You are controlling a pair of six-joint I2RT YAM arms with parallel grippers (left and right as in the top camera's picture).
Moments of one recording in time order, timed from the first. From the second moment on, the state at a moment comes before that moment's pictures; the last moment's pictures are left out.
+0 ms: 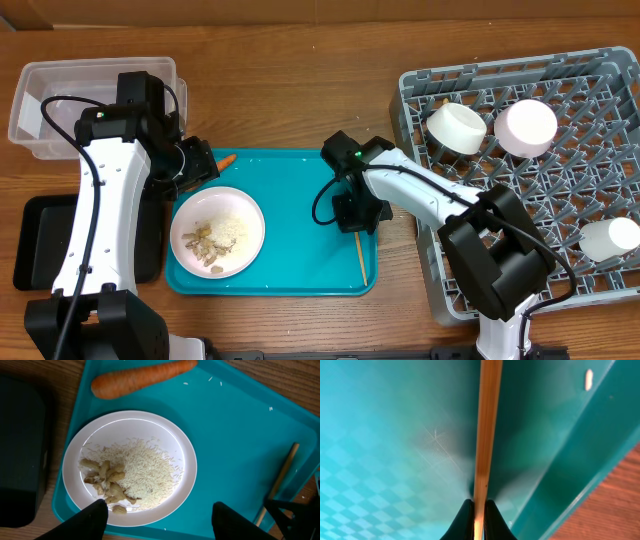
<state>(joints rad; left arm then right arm) 0.09 1.61 1.43 -1.27 0.15 -0.31 0.65 2.01 1.37 -1.04 -0.14 0.42</state>
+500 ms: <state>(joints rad) 0.09 1.61 1.43 -1.27 0.15 -0.31 0.42 1.56 1.45 -1.31 0.07 0.36</state>
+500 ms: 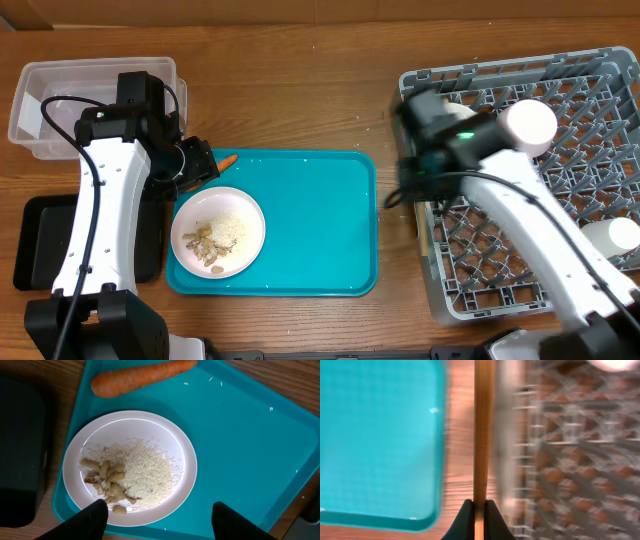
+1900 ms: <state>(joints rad) -0.11 1.61 1.40 -1.20 0.18 -0.32 0.28 1.28 1.37 -1.11 -0.15 0.27</state>
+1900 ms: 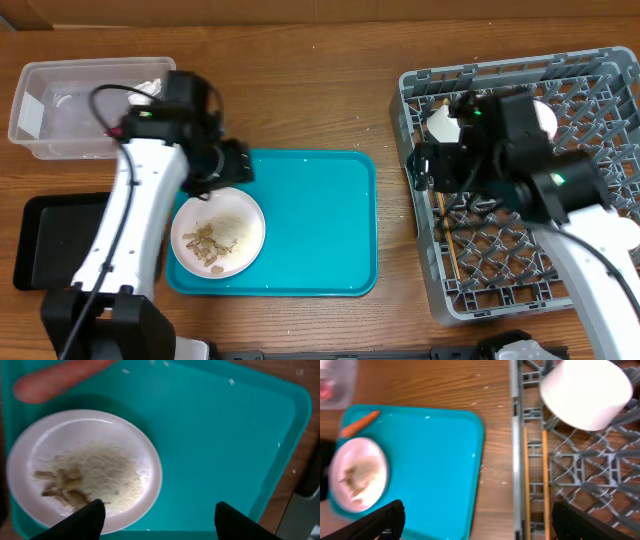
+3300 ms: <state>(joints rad) -0.35 1.62 0.92 -0.69 0.06 -0.65 0.28 1.28 1.35 -1.17 -0.20 0.25</state>
